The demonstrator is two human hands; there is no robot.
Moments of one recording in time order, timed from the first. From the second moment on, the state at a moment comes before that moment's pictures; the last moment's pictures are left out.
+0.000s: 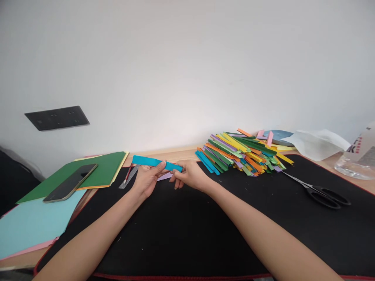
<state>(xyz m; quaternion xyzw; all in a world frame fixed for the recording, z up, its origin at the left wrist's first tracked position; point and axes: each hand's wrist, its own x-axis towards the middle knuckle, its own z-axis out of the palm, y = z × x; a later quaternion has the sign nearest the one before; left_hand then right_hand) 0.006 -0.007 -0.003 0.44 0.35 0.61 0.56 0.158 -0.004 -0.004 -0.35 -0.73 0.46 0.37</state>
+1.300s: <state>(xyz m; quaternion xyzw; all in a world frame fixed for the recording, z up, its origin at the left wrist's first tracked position) -0.019 0.005 0.021 0.46 0.35 0.63 0.52 0.191 0.012 0.005 -0.33 -0.75 0.46 0.34</state>
